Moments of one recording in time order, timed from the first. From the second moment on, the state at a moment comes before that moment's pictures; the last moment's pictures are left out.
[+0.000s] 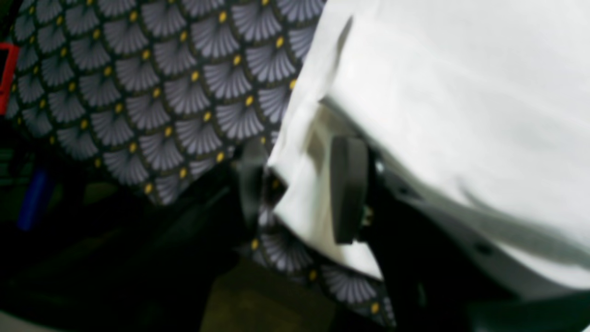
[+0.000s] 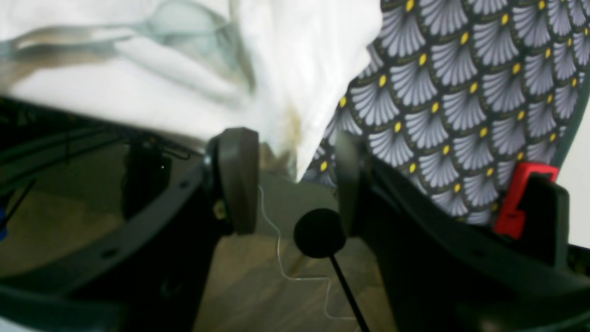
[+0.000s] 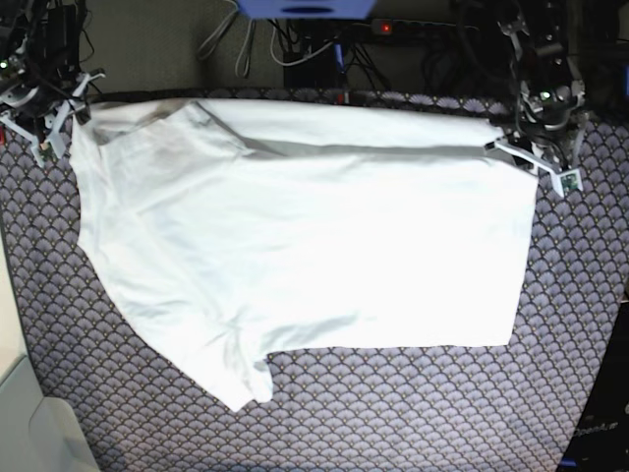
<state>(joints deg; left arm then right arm) 18.5 -2.7 -25.3 103.4 -2.5 -1.0 45.8 -28.9 18.6 32.6 105.3 16.0 40.0 -54.4</state>
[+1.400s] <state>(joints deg) 24.2 -11.7 -11.2 111.0 -2.2 -0.6 44.9 -29.1 18.1 32.6 109.4 16.1 40.0 -54.6</state>
